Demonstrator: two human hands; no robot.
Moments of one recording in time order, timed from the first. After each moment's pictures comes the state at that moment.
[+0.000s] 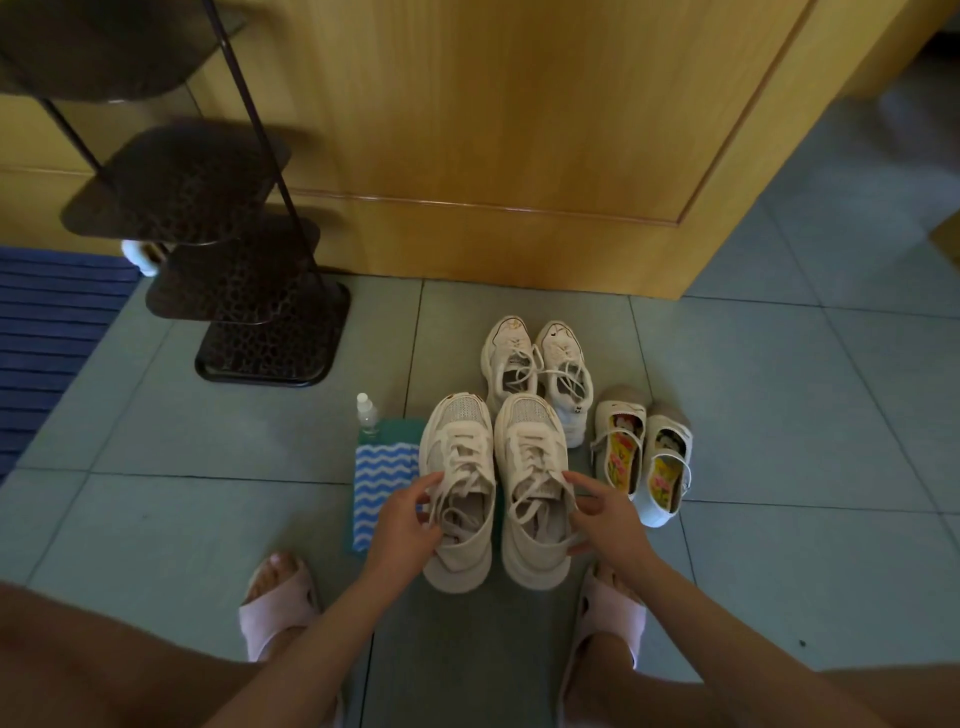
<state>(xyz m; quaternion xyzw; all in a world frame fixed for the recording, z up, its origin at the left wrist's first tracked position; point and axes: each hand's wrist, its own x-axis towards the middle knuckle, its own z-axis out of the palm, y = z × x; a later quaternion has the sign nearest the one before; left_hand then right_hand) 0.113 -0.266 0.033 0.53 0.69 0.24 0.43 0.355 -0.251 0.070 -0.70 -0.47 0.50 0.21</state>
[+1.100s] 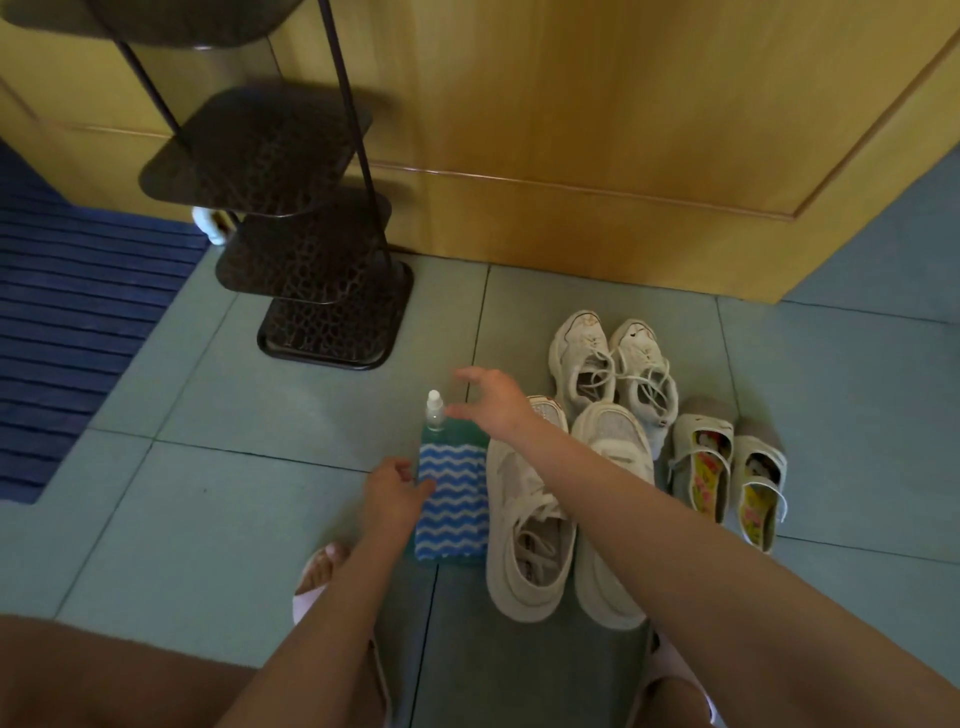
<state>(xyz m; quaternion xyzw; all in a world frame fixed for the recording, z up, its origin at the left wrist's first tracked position) 0.031 -0.219 0.012 0.32 0.81 0.25 0.43 0.149 -0.106 0.066 -0.56 -0.71 0.42 0.07</state>
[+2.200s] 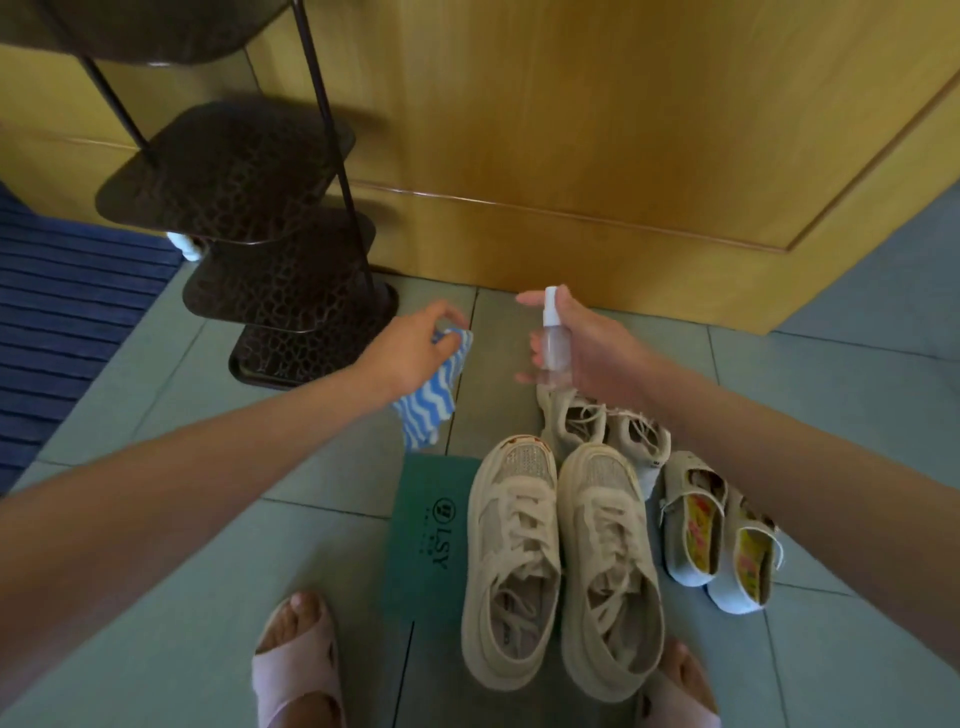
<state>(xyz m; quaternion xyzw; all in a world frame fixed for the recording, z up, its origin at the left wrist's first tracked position) 0.029 -0.066 0.145 0.64 0.67 0.21 0.31 0.240 -0.024 0.145 -0.42 -0.44 0.76 0.24</state>
